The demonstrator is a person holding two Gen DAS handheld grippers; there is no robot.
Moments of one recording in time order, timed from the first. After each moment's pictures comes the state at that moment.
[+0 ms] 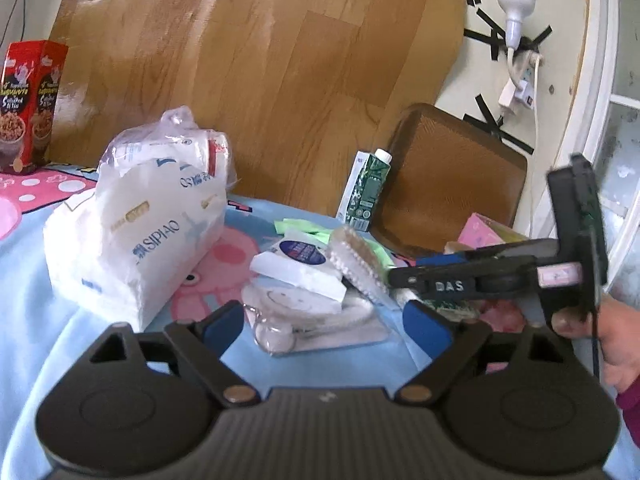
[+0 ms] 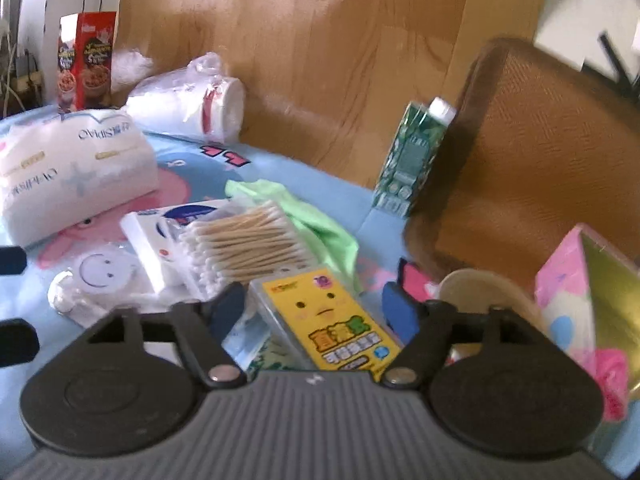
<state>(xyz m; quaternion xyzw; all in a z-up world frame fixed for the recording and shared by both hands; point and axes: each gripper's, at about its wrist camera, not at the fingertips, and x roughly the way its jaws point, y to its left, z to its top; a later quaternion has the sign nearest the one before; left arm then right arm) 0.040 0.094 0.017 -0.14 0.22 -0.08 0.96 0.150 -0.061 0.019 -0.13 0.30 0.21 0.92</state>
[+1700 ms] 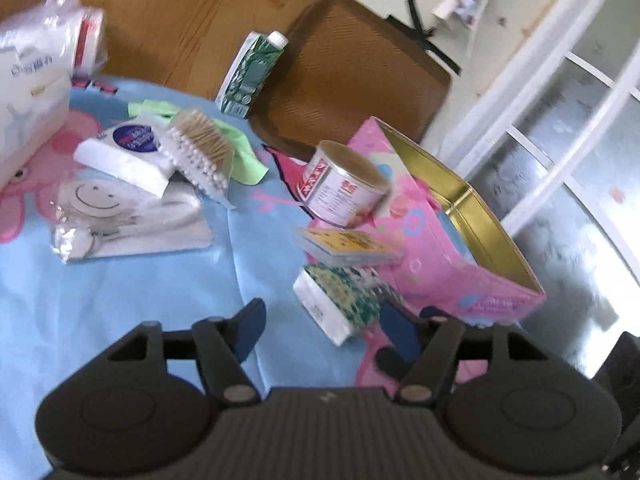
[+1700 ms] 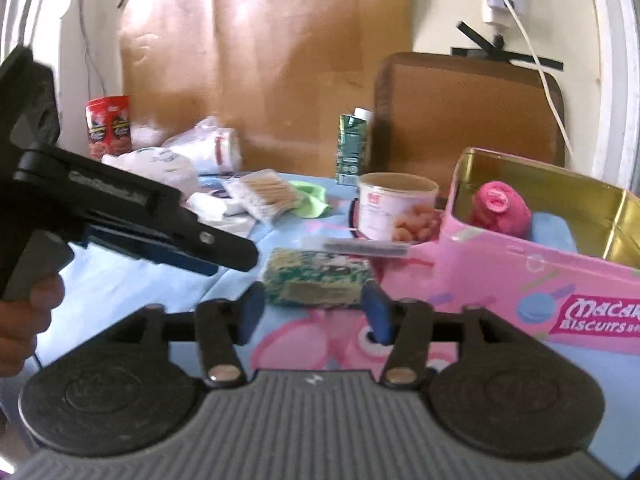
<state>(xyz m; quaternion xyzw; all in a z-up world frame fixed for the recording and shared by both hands) 0.075 0.021 0.013 -0.20 0.38 -0.23 0.87 -0.019 -0.139 0.001 -0.02 0.22 0.17 0.96</state>
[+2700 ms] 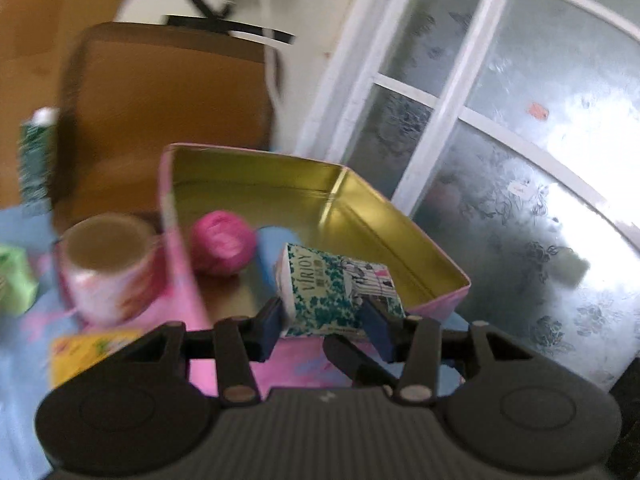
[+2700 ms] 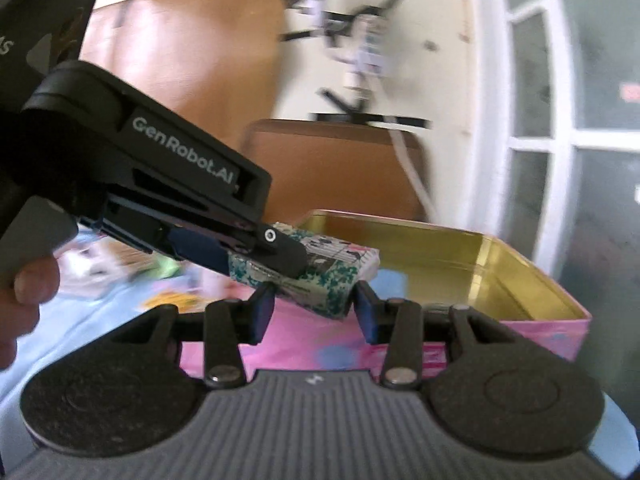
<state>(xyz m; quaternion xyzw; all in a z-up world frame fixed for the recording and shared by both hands) 0.102 -0.181 0.083 -0.05 0.32 -0.35 0.88 -0.042 -0.221 0.024 -0.03 0.12 -0.01 0.99</state>
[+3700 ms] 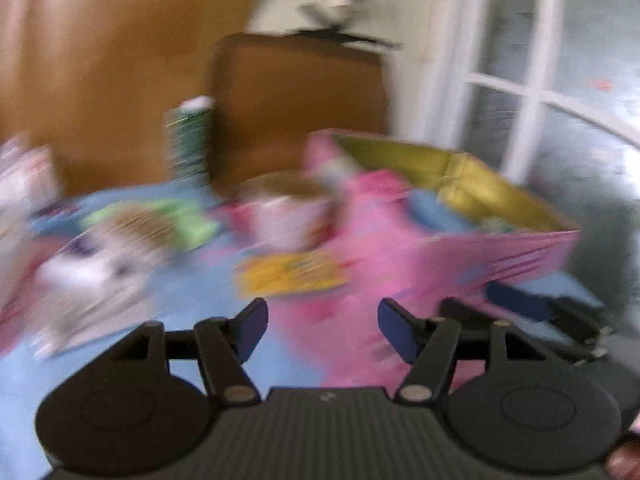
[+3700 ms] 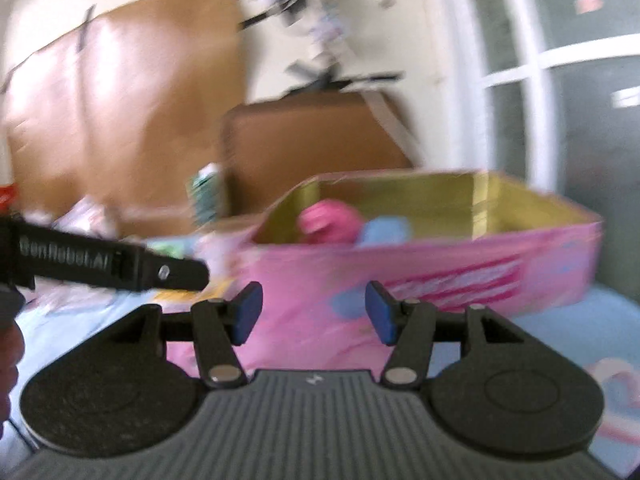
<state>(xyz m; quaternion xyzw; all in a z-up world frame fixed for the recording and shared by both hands) 0.044 -0.045 0.027 -0.01 0.29 -0.19 0.94 -0.044 -0.199 0.000 0.06 0.16 0.00 0.99</state>
